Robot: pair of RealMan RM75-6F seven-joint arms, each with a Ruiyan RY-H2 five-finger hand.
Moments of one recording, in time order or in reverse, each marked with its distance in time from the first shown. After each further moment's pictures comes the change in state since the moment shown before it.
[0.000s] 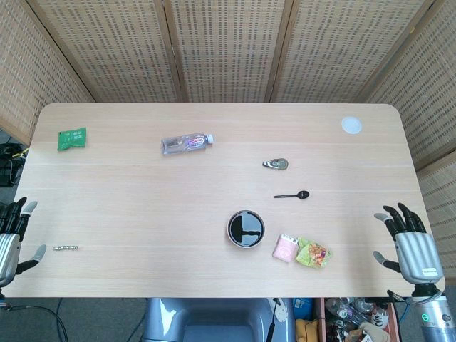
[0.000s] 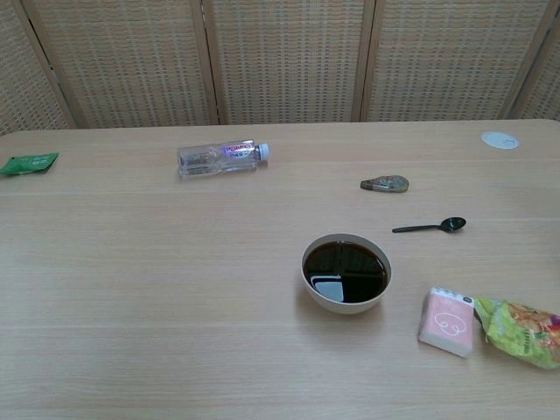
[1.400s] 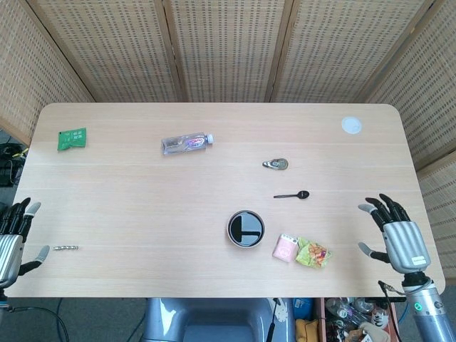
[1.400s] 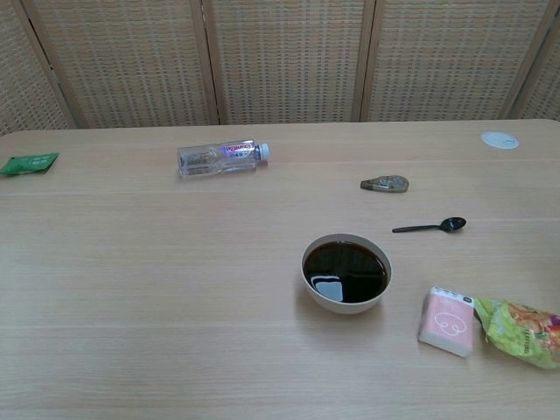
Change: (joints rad) left arm 0.003 -0.007 0.002 -0.004 0.025 0.000 -0.005; right arm 0.072 0.005 0.024 -0.002 -0.054 -0.039 0.125
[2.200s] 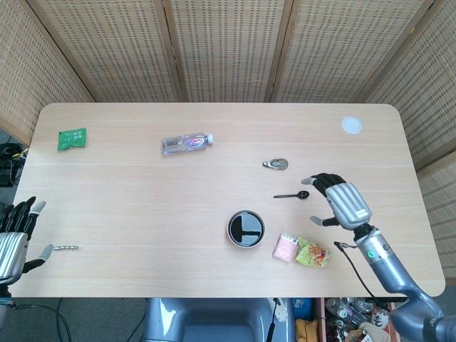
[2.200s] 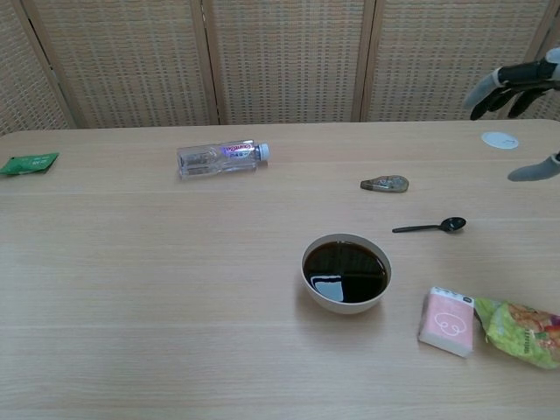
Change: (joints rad) left arm -0.019 -0.006 -0.008 0.014 -0.009 -0.028 0.000; right arm 0.327 -0.059 0.110 0.041 0.074 -0.378 0.096
